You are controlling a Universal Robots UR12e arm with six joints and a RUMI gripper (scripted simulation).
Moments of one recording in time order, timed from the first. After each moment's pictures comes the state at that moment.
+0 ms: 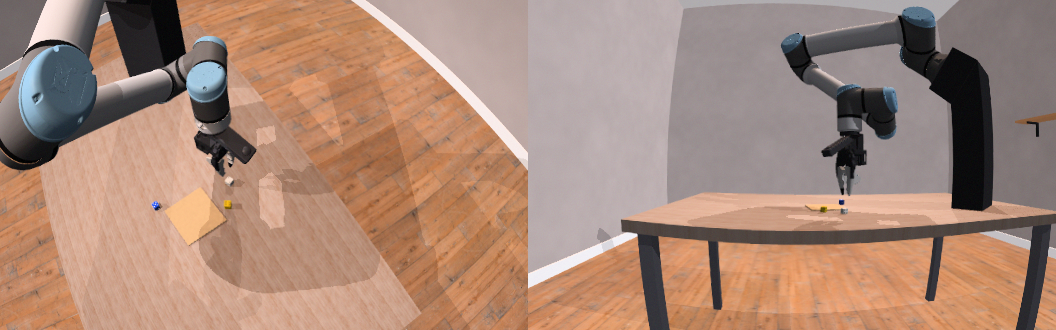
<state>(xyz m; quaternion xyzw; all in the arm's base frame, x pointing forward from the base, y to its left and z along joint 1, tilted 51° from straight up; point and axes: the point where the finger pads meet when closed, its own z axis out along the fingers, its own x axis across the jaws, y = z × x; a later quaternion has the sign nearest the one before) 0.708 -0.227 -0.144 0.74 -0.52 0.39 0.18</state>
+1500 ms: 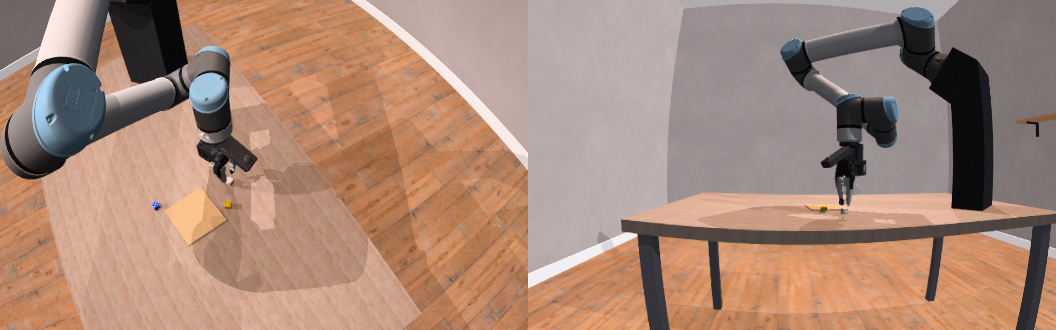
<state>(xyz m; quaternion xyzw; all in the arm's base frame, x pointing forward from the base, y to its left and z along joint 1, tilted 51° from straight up) 0.724 -0.251 -0.166 0.74 -0.52 0.39 0.18</state>
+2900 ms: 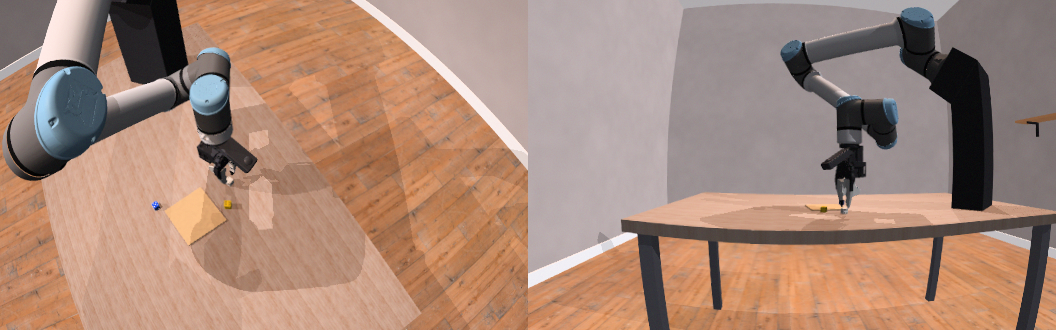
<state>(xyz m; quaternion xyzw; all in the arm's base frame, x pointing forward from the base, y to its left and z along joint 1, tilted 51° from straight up) 0.726 -0.255 -0.170 0.74 -0.52 0.39 0.18</state>
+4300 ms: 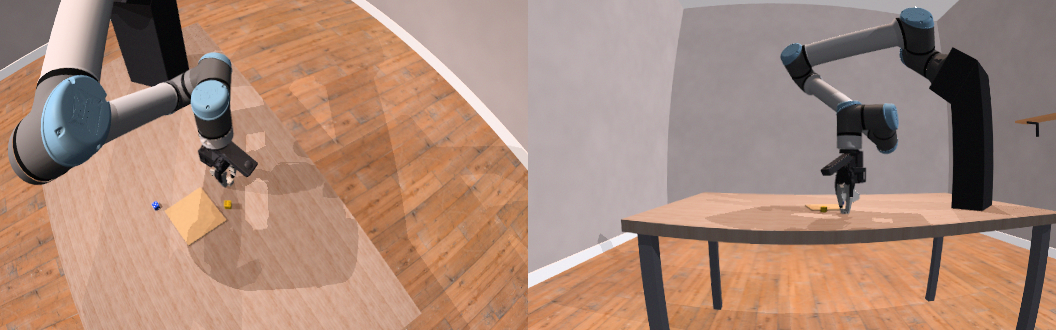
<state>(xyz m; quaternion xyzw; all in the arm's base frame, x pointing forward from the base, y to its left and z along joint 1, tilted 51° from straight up) 0.734 -0.268 -0.182 0.74 -0.52 0.39 0.18</state>
